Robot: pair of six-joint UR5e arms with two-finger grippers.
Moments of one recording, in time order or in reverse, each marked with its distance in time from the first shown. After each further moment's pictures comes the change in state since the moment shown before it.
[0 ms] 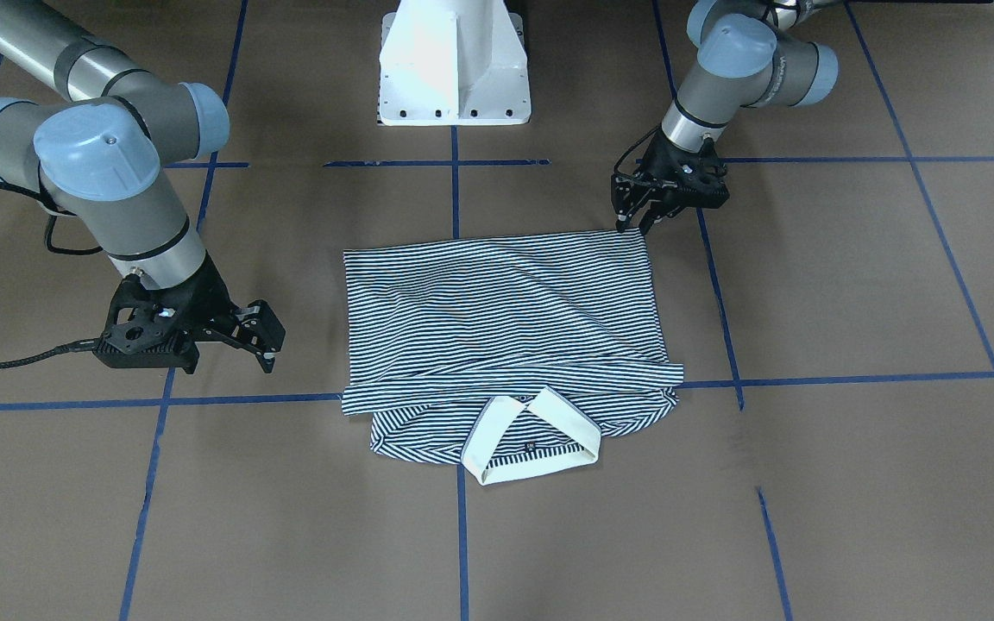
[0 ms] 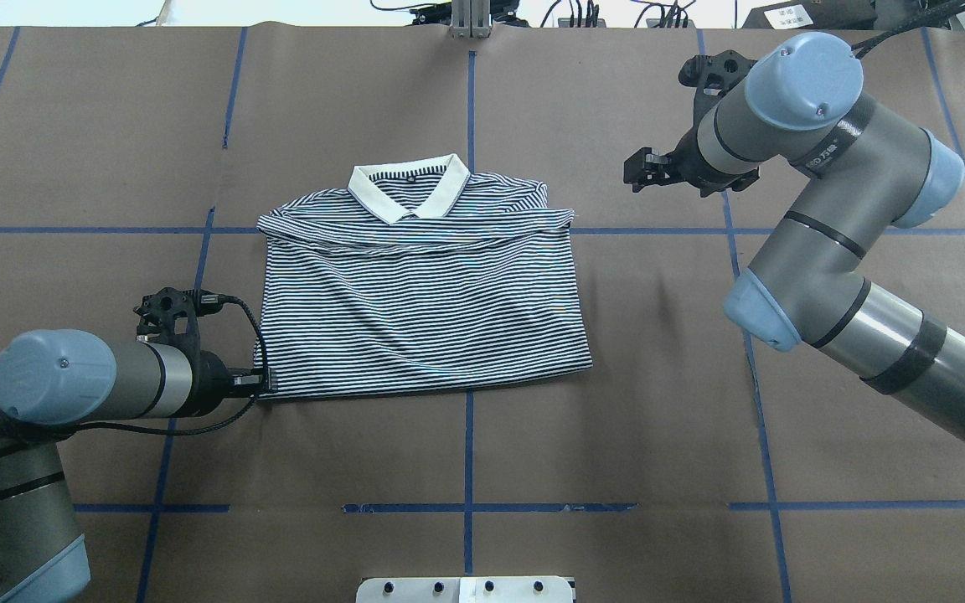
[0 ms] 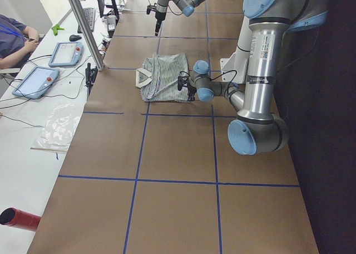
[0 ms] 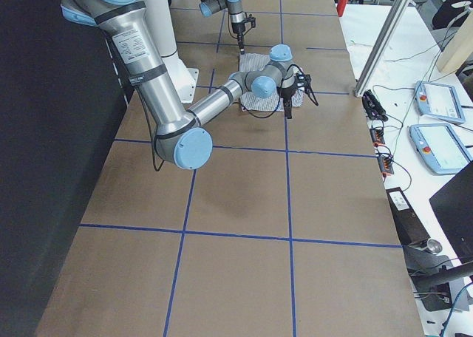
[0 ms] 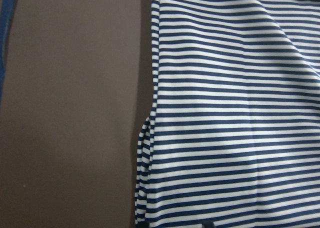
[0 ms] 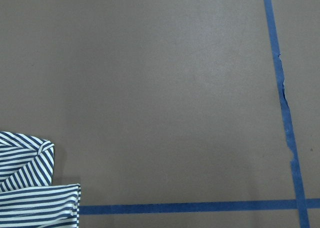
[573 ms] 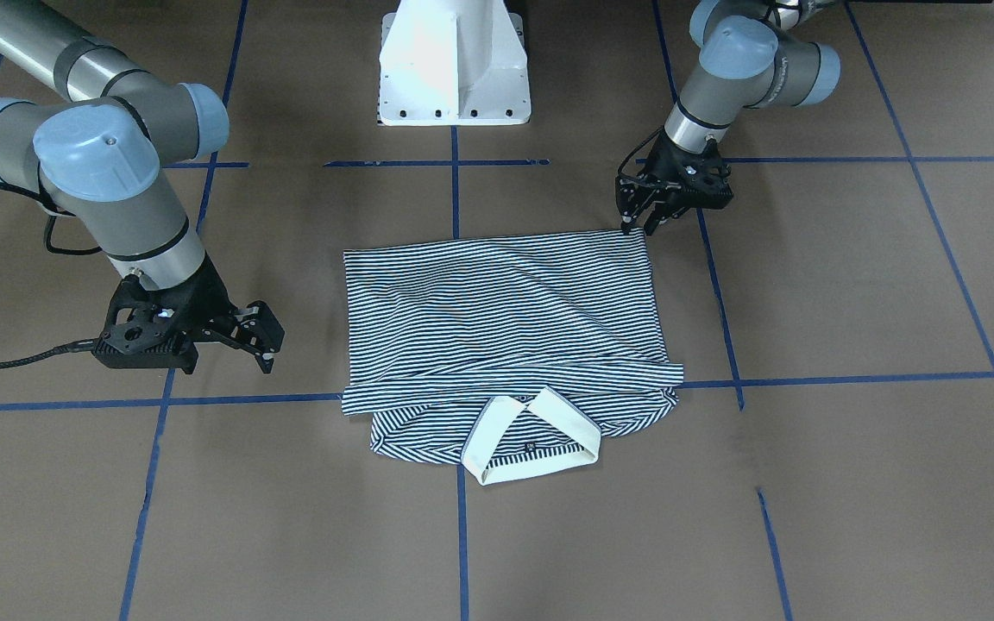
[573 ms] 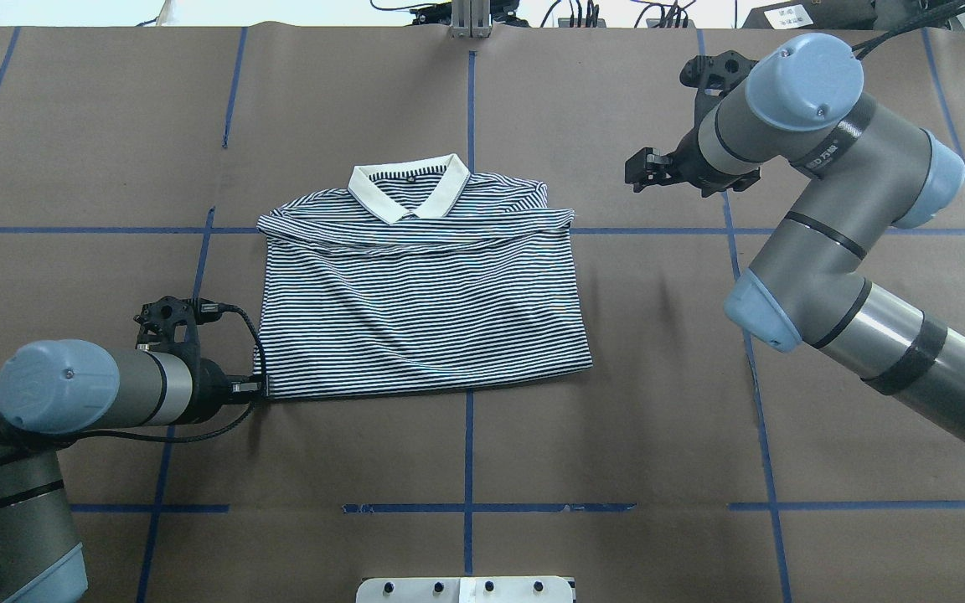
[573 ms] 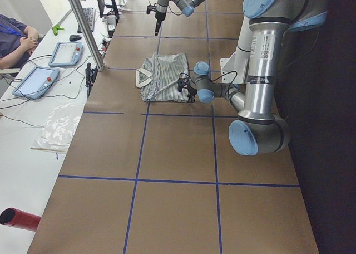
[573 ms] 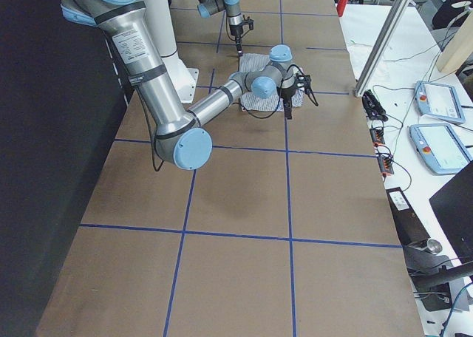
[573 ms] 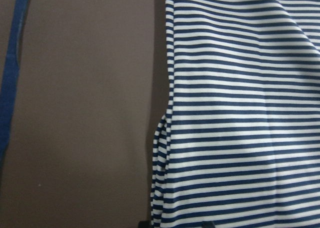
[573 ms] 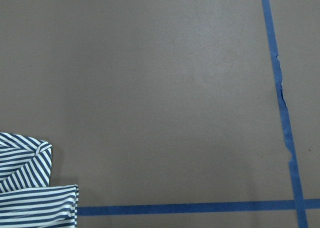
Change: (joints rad) left arm 0.001 0.015 0.001 0.002 0.007 0.002; right arm 0.000 -0.002 -0.001 0.000 -0.004 0.001
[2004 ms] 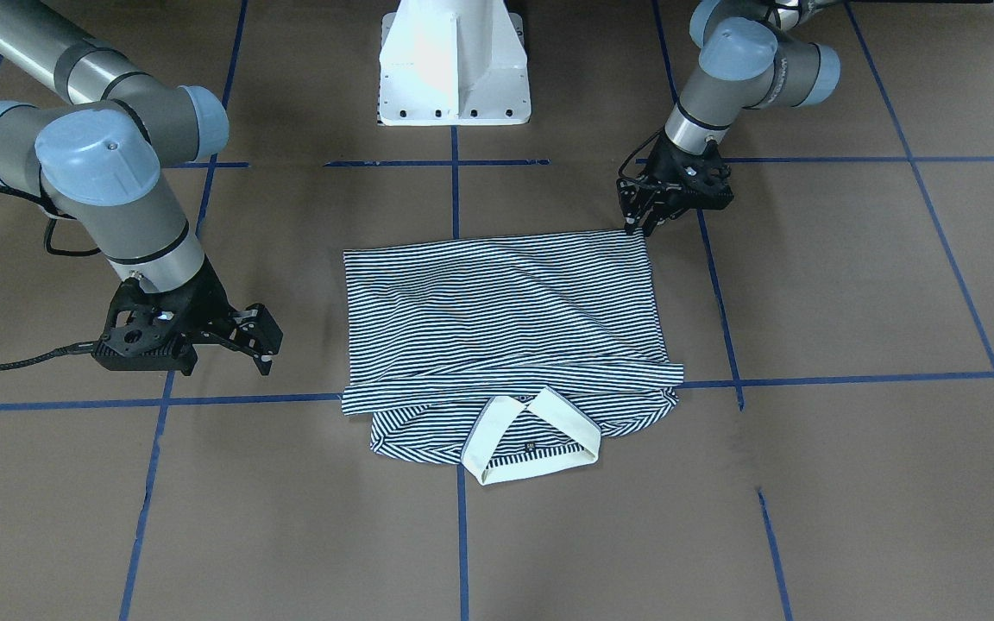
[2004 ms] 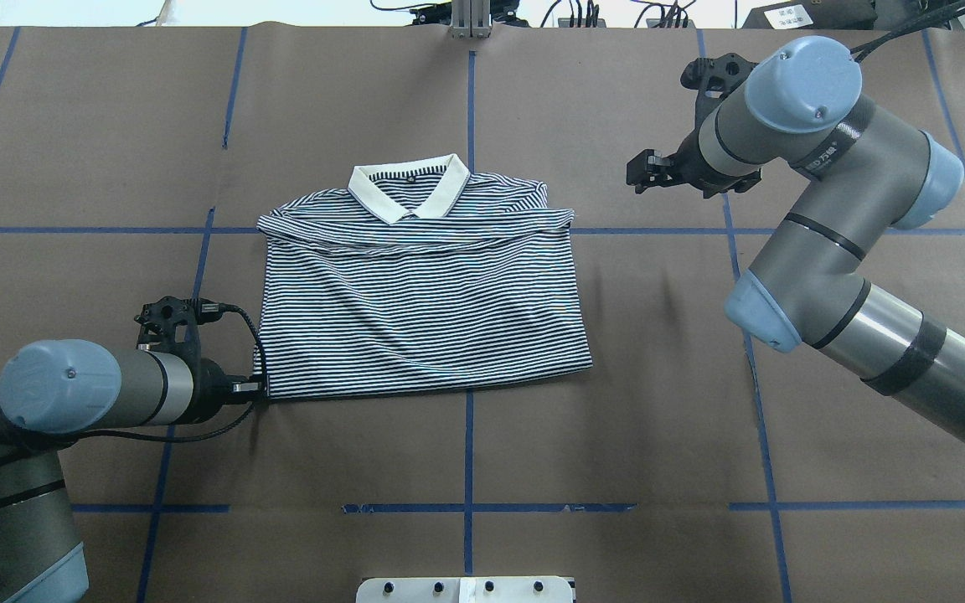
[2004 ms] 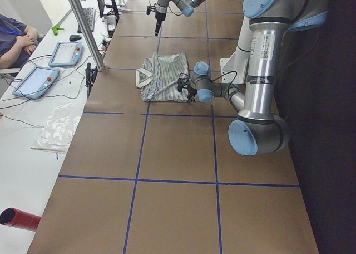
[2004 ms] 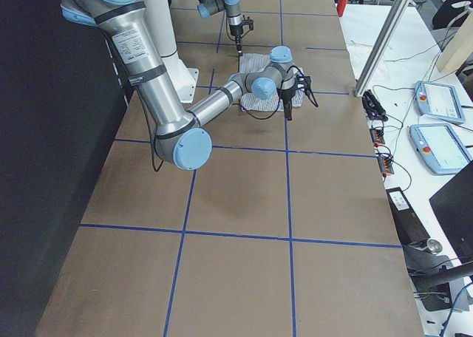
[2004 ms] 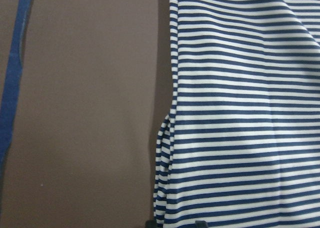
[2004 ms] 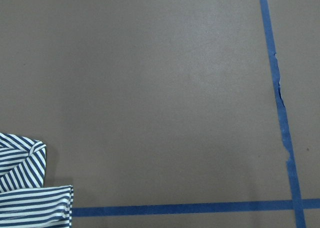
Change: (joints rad) left arm 0.000 -0.005 0.002 0.005 0.000 -0.003; right arm -0.001 -0.002 -0.007 0.001 -0.001 0.000
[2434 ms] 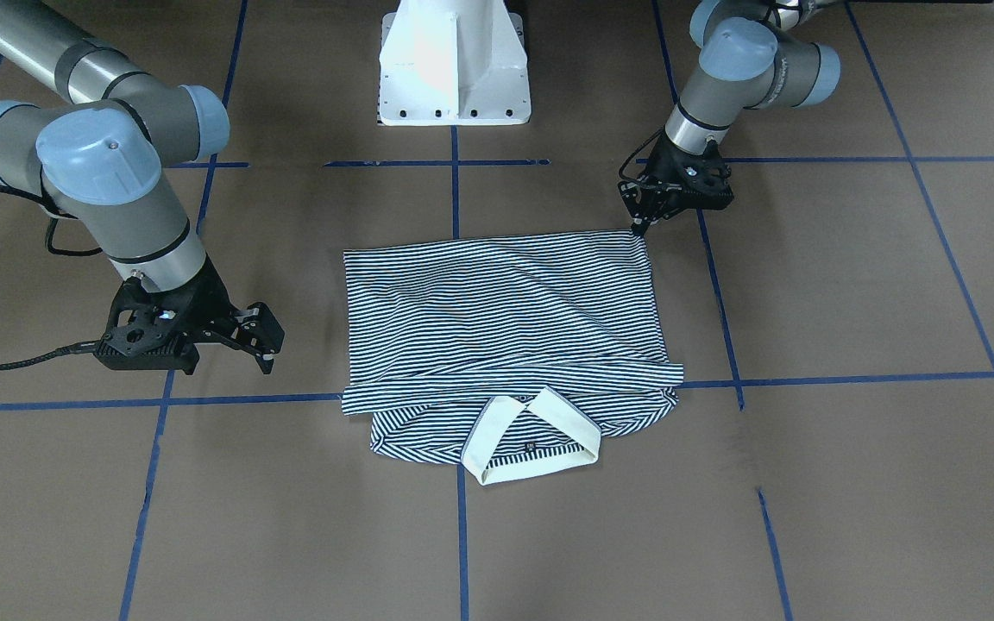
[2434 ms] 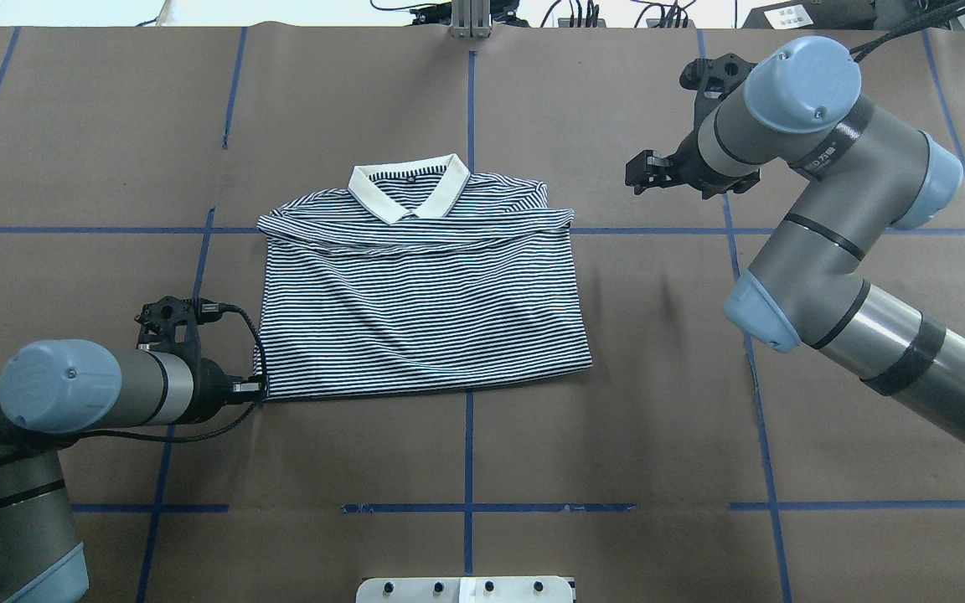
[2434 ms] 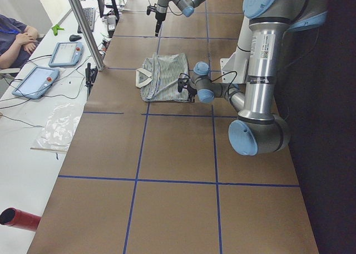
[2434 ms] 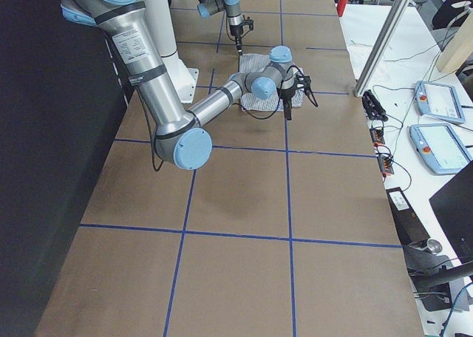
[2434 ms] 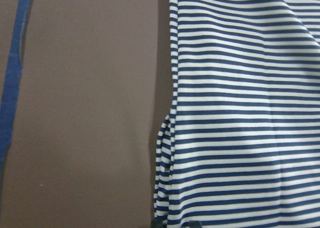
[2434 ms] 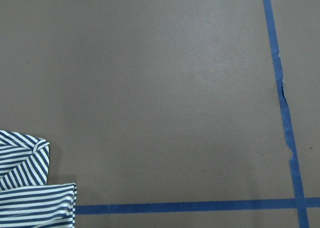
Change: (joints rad) left arm 0.000 0.003 -0.001 0.001 0.000 0.003; right arm -0.002 0.002 0.001 0.000 0.004 0.000
